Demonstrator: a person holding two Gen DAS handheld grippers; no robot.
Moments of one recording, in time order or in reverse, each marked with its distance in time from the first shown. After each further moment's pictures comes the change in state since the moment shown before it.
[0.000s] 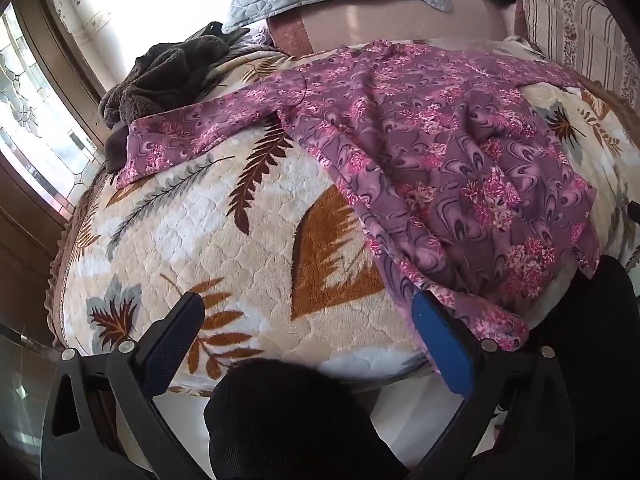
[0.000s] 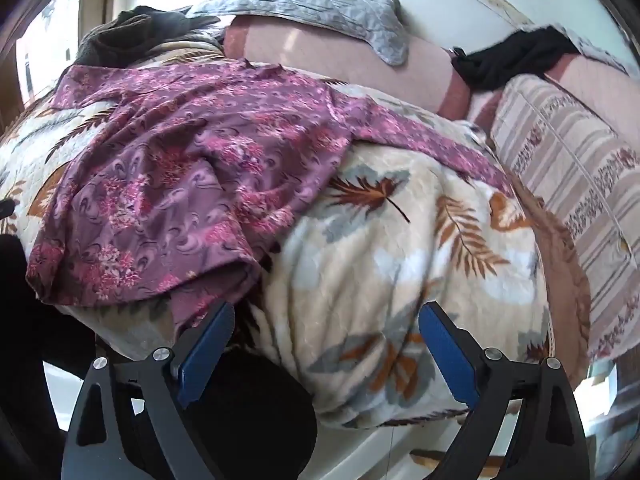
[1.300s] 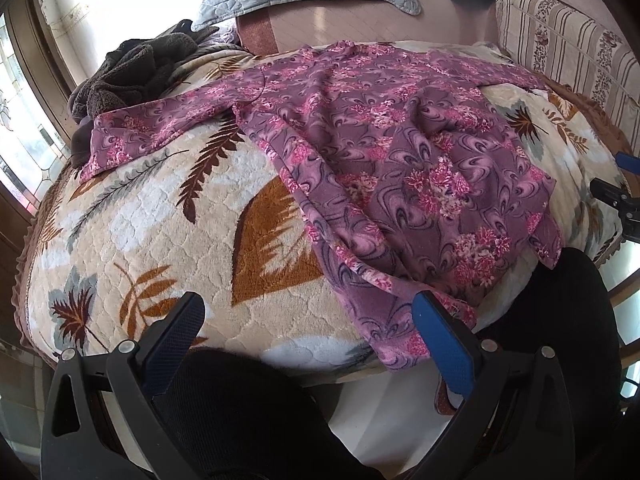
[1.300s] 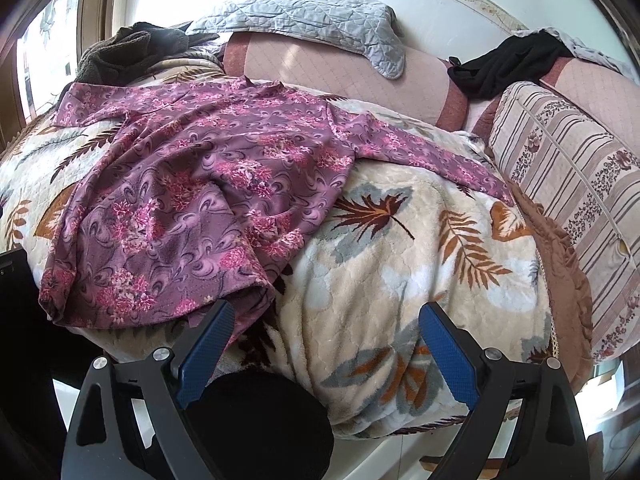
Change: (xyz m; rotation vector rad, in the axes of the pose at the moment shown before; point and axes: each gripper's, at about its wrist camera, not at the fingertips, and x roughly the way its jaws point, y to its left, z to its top) left arm -0.002 -0.024 -0.012 -0.009 -0.006 -0.131; right arm -0.011 0.010 0.008 0.014 -0.051 0.004
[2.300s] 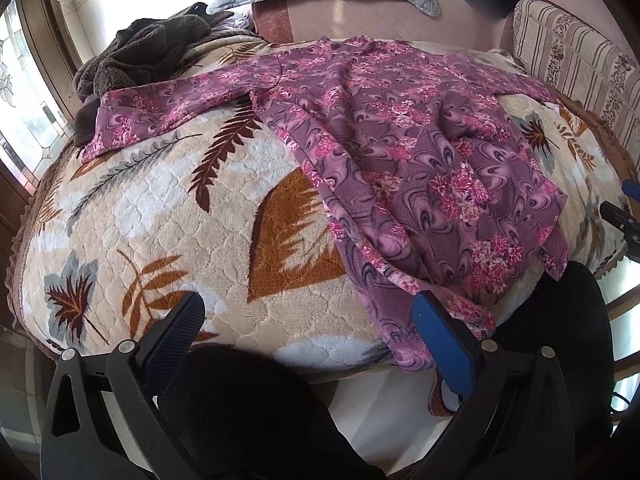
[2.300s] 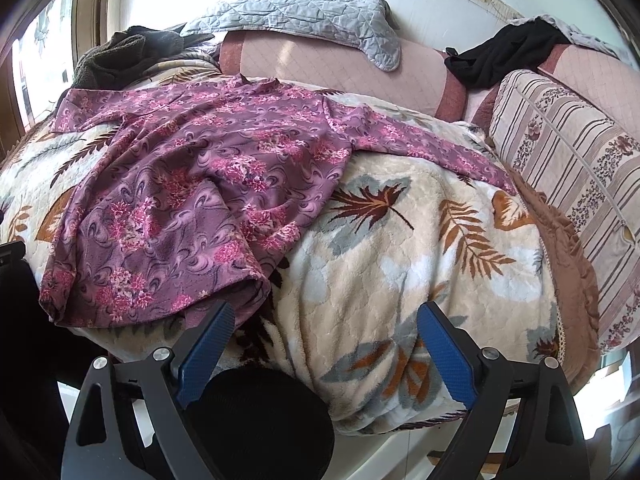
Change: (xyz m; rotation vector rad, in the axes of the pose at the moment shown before) left arm 0.008 0.023 0.002 -0.068 0.038 -0.022; right arm 0.004 -0.006 -0.004 0.030 0.014 0.024
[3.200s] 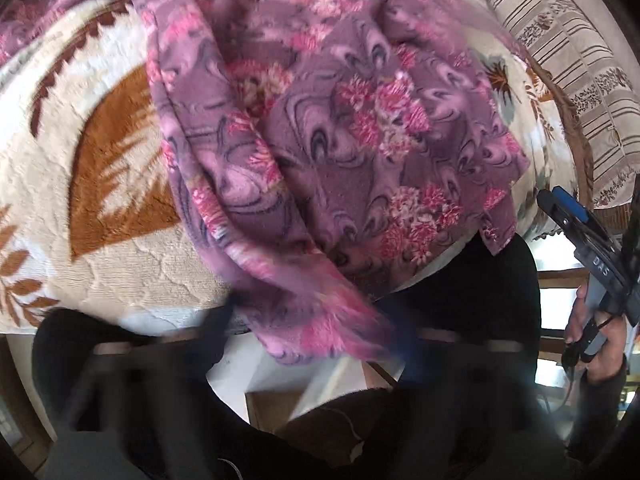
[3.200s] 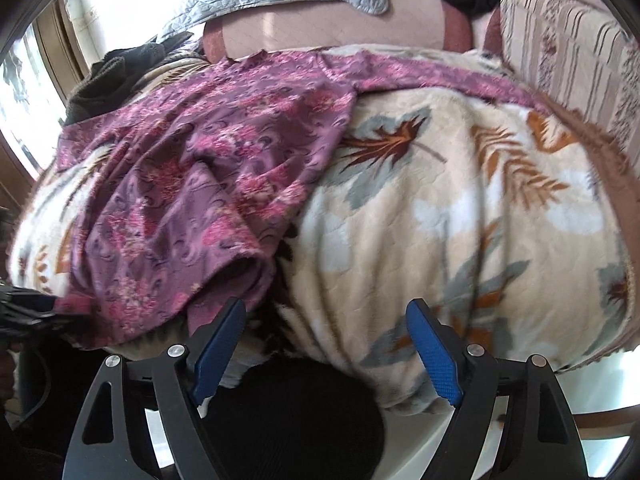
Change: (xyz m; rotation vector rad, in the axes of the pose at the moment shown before) left arm 0.062 -0.044 0.008 -0.060 0.437 -0.332; right arm 0.047 -0.022 -0.019 0.209 0.125 0.214
